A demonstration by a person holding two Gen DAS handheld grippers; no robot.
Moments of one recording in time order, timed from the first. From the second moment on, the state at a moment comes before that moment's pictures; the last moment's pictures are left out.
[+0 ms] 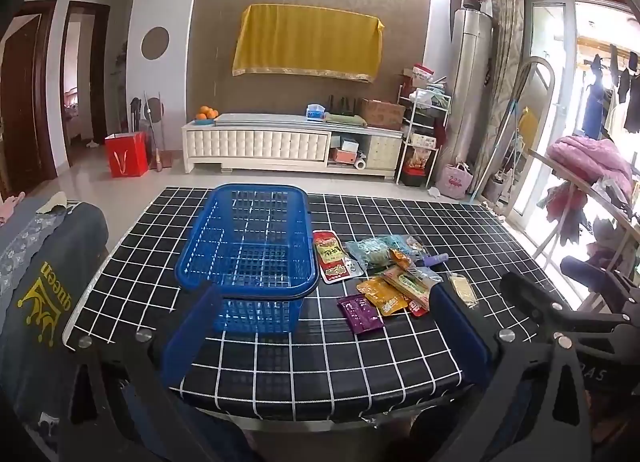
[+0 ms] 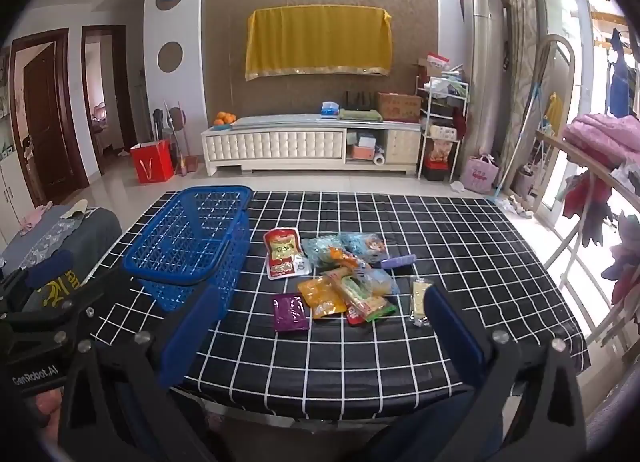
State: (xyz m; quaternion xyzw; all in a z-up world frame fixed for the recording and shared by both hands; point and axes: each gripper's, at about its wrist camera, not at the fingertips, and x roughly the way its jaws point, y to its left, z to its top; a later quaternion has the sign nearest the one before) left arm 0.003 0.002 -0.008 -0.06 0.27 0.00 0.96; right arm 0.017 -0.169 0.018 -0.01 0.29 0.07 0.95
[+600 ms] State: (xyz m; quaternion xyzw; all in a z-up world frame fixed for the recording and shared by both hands) left arm 0.002 0.006 -0.008 -0.06 0.27 0.00 0.96; right arm 0.016 -0.168 0.019 -0.02 0.30 0.07 0.95
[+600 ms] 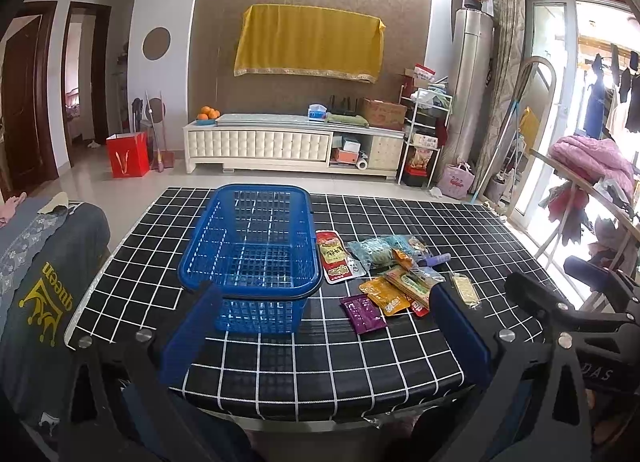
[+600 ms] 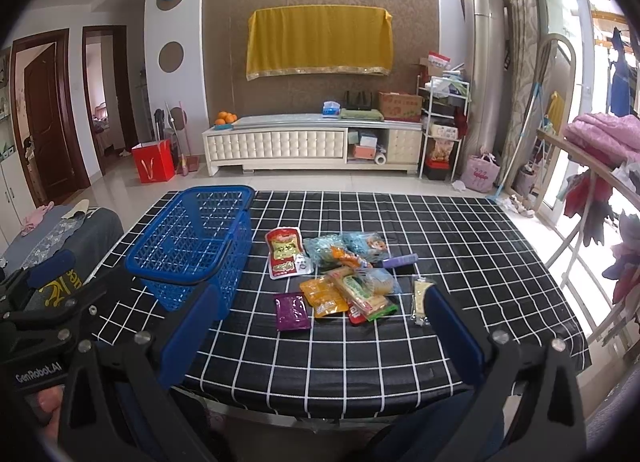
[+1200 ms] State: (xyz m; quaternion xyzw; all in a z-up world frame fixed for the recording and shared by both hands) left arm 0.004 0.006 -0.009 -0.06 0.27 0.00 0.96; right arm 0.018 -0.165 0.016 -0.02 0.30 0.07 0.95
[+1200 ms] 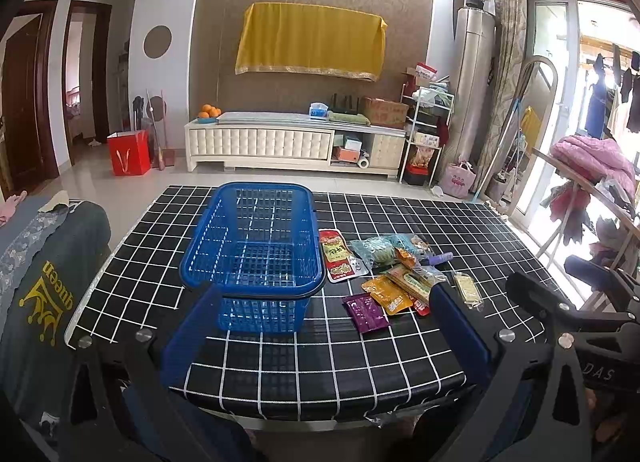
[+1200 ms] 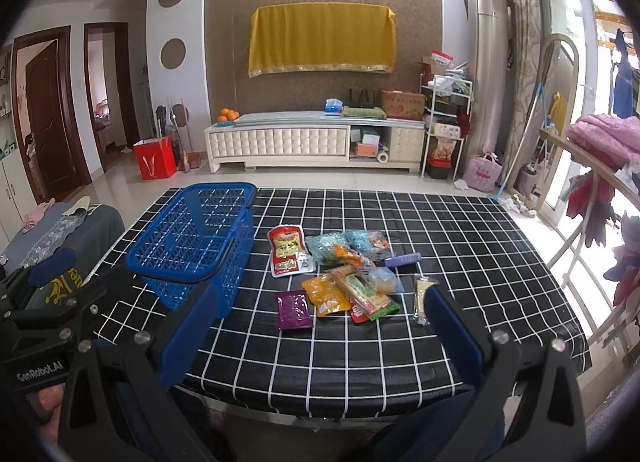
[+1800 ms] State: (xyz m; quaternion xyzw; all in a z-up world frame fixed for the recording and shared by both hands) left arm 0.002 0.006 -0.009 -0.06 0.27 0.00 0.96; right arm 0.017 -0.165 0.016 -0.02 0.30 0.08 0.95
